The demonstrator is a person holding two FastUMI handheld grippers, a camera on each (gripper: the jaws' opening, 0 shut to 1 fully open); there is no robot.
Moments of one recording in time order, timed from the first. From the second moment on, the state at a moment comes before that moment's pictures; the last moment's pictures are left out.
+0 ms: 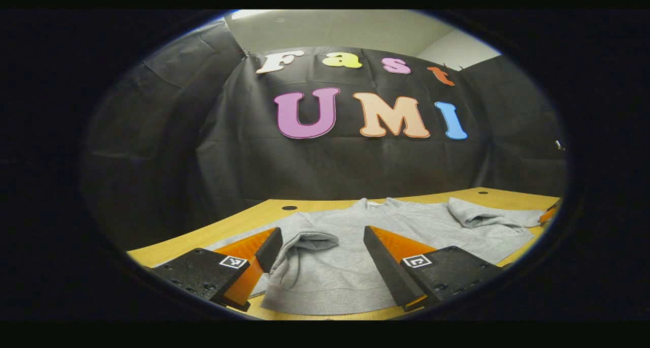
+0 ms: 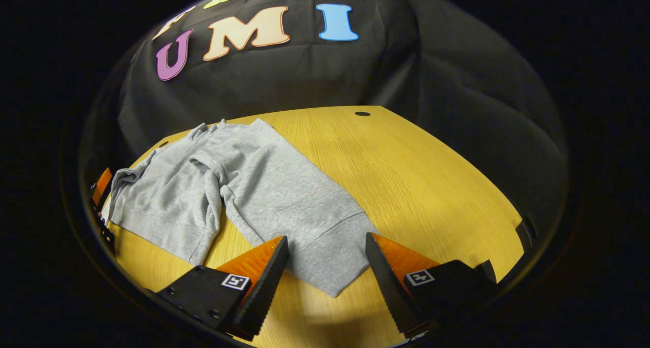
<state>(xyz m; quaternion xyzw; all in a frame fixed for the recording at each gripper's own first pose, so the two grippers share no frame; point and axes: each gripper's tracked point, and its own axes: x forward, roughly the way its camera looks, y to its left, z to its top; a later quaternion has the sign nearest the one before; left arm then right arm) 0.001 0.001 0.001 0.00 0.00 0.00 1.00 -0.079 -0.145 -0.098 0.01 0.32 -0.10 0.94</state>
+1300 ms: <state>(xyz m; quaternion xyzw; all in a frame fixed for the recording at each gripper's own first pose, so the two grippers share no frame) 0.000 0.000 0.001 0.00 0.00 0.00 1.00 -0.069 -0.121 -0.083 -0.02 0.34 -0.07 0.94</state>
